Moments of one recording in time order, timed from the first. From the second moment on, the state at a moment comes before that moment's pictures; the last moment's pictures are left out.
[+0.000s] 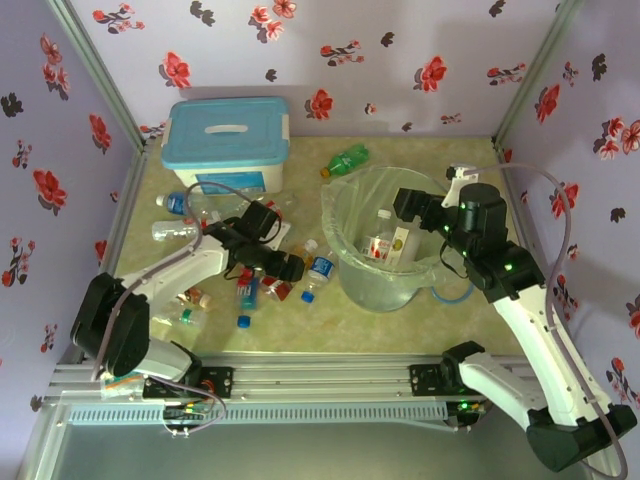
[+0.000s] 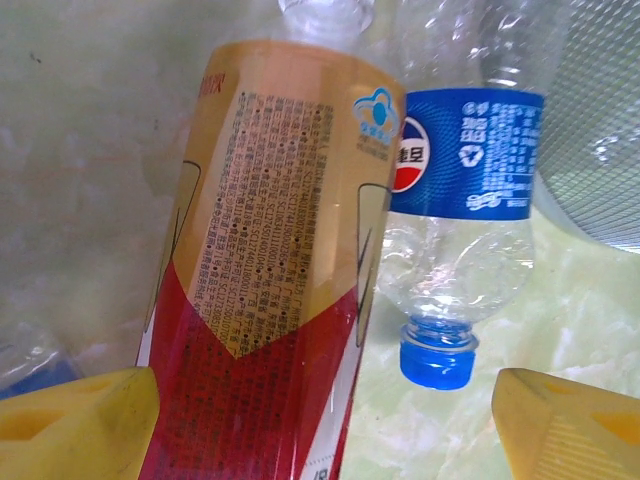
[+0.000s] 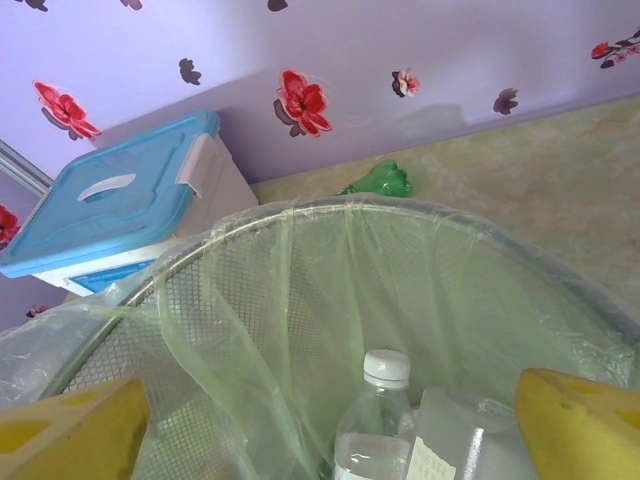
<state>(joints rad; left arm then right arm) -0.65 1.46 0.97 -0.67 0.22 -0.27 0.38 0.88 1.07 -0.57 0.00 0.45</state>
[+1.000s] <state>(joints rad) -0.66 1.59 1.03 -0.66 0.18 -0.23 0.38 0.83 1.06 -0.61 0.05 0.45</state>
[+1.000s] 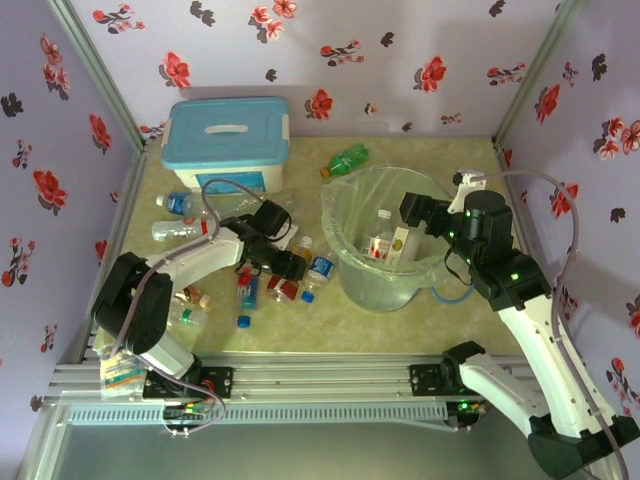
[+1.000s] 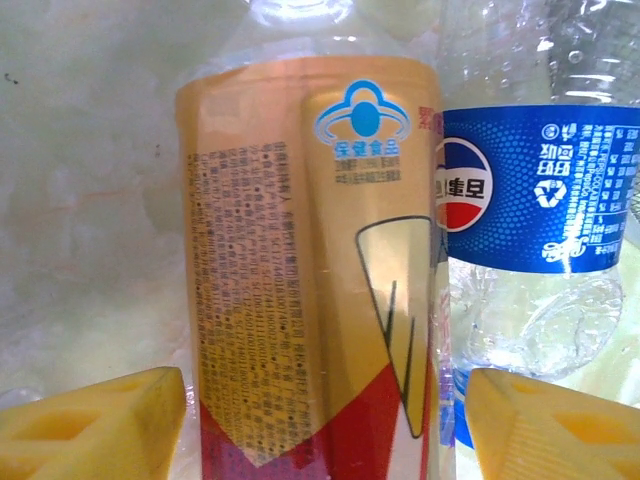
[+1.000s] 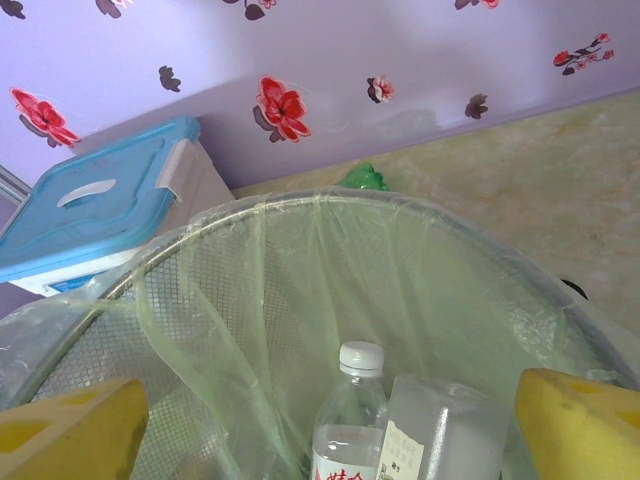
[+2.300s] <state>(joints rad) -0.67 1.26 1.00 -0.52 -0.10 -0.31 0.41 1.08 1.34 -0.57 -0.14 0.45</state>
